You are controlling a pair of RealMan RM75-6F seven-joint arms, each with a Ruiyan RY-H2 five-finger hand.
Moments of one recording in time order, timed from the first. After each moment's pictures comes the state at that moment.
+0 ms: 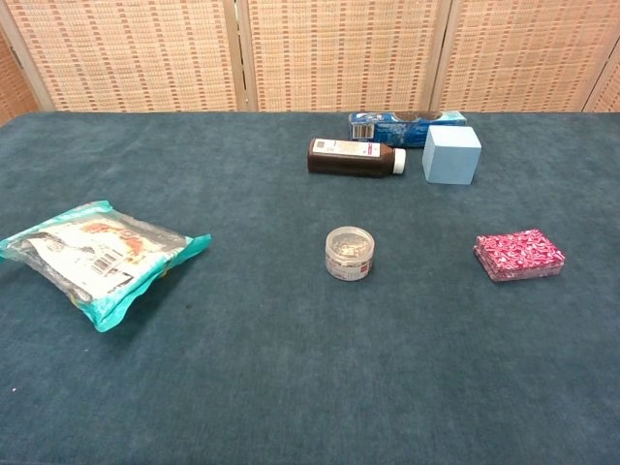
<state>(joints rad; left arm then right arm) -0.12 -1.14 -0.02 -1.62 1.56 1.47 0.11 0.27 -1.22 0.07 -1.51 -1.53 1.21 -0.20</state>
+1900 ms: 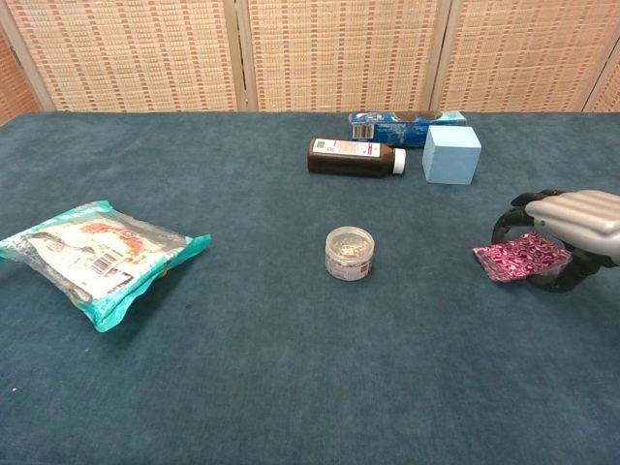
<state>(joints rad) -0.12 -1.13 0.01 -1.63 1.58 1.46 0.12 0.52 -1.52 0.11 -1.35 -1.17 0.94 -0.46</state>
